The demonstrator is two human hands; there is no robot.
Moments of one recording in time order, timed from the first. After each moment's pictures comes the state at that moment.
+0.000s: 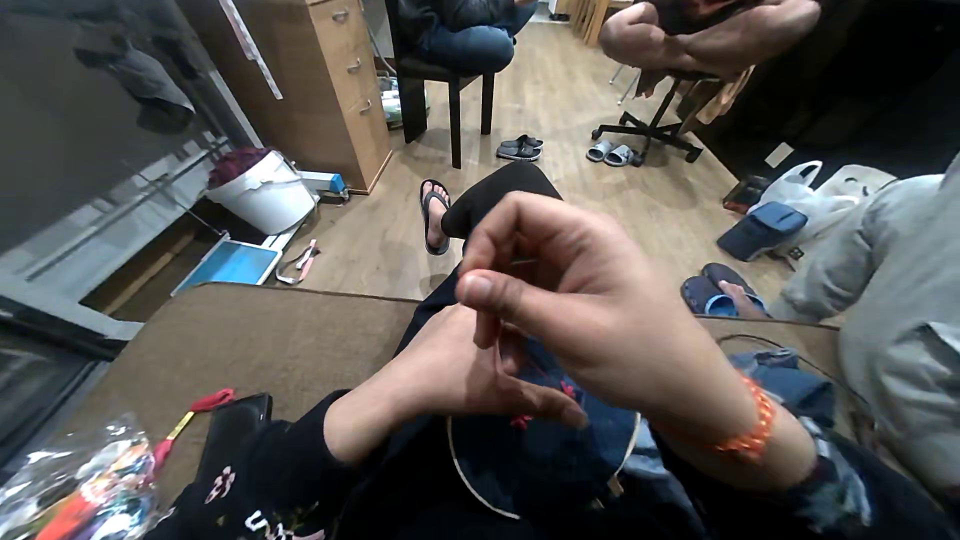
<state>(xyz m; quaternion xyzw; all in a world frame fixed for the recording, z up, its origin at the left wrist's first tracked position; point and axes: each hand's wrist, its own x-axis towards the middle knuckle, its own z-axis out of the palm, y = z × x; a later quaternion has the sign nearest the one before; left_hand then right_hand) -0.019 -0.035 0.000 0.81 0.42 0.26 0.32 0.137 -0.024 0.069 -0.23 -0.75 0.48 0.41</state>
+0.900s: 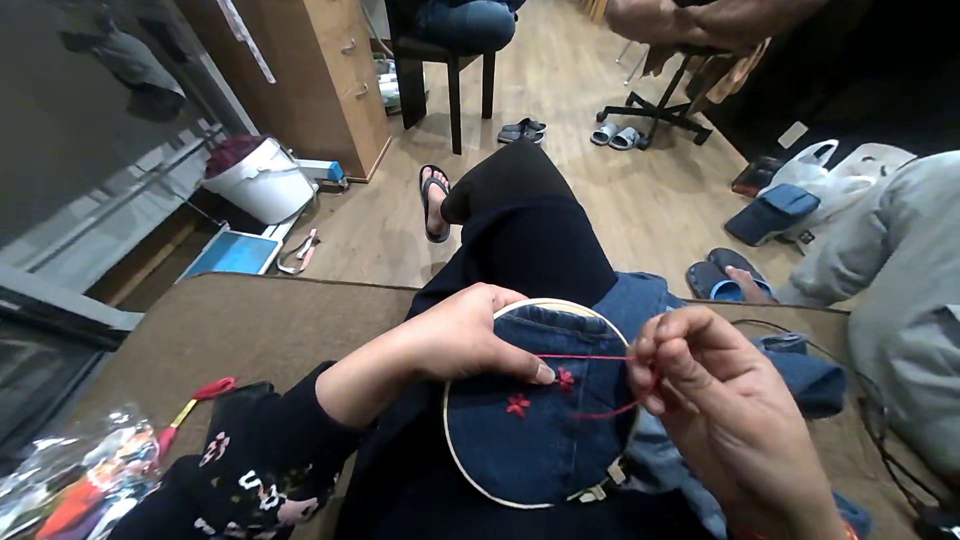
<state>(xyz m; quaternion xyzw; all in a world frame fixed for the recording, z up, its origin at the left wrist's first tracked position) -0.011 -0.015 0.004 0.64 0.41 0.18 0.63 0.232 -0.070 -0.034 -0.31 -0.54 0.52 0.58</state>
